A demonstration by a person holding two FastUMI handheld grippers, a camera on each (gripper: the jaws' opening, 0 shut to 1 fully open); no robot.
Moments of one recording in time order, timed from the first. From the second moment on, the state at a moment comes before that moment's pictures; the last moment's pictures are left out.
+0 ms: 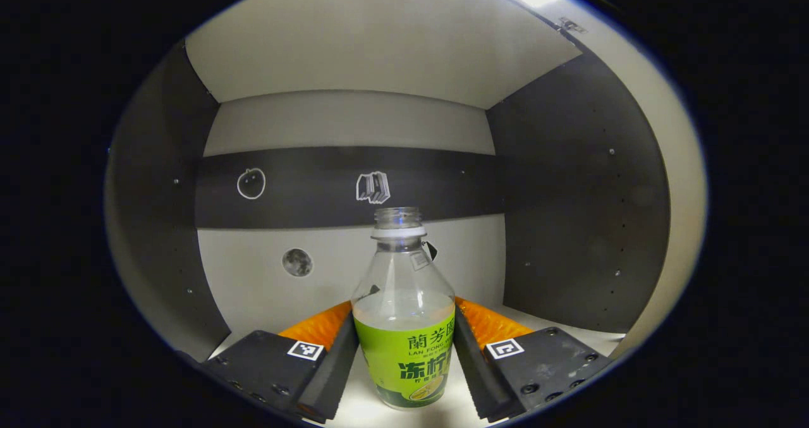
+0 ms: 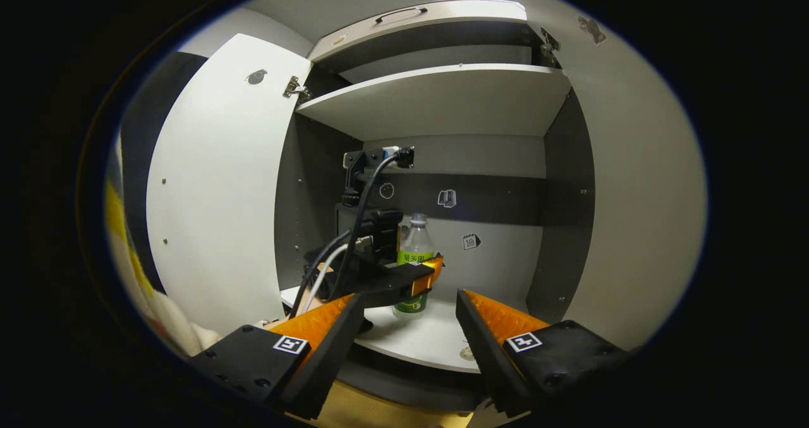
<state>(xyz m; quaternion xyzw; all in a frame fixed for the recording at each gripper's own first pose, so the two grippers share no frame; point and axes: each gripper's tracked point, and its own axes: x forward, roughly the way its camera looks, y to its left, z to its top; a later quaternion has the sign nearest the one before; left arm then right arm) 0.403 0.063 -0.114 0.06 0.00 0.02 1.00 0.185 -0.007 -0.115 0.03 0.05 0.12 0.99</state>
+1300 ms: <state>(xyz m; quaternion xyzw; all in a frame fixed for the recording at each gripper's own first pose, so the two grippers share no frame) 0.024 -0.010 -0.122 0.01 0.01 -0.02 1.00 -0.056 0.004 -0.062 -0.01 0.05 -0.04 1.00</state>
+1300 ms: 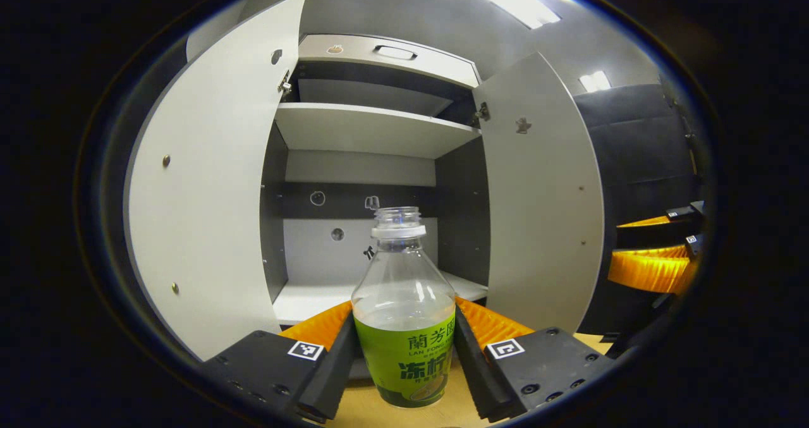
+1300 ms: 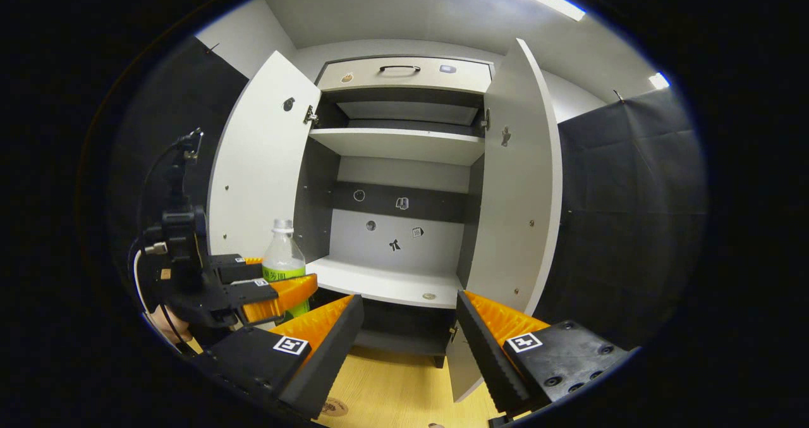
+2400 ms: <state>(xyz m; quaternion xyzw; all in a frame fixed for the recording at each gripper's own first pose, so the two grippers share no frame) -0.051 -0.067 -0.340 0.04 0.01 0.02 1.00 -0.089 -0.012 -0.193 0.04 0.10 -0.01 0.99</state>
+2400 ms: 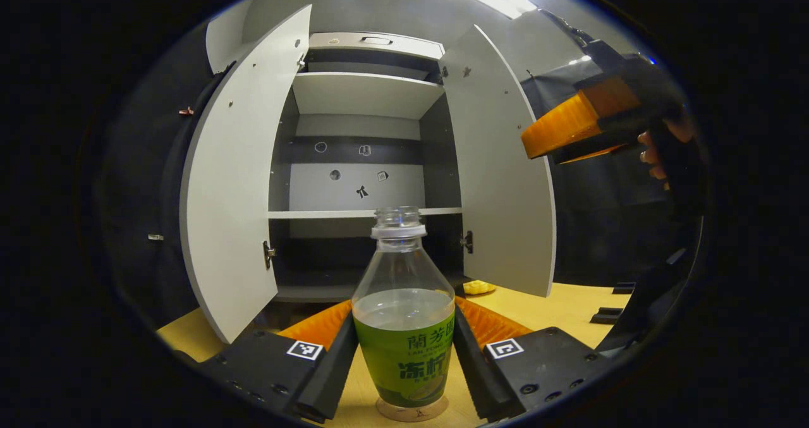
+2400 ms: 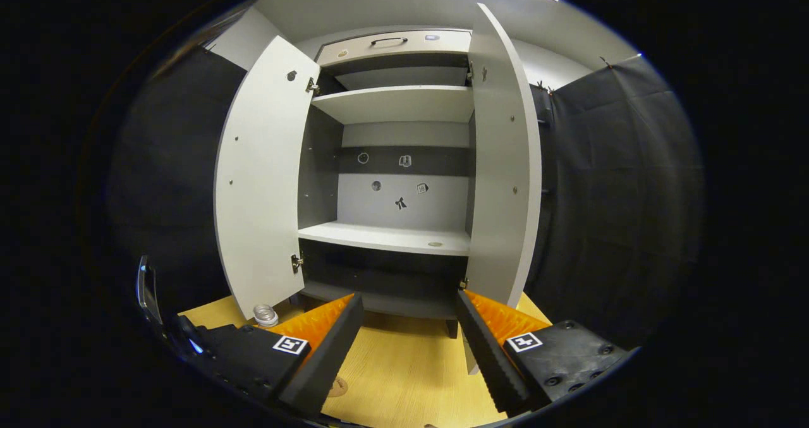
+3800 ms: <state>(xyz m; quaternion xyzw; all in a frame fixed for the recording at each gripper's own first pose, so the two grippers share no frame) -0.032 -0.059 -0.416 0.04 0.03 0.03 1.00 -0.118 -0.009 -0.299 0.06 0.21 0.02 0.98</state>
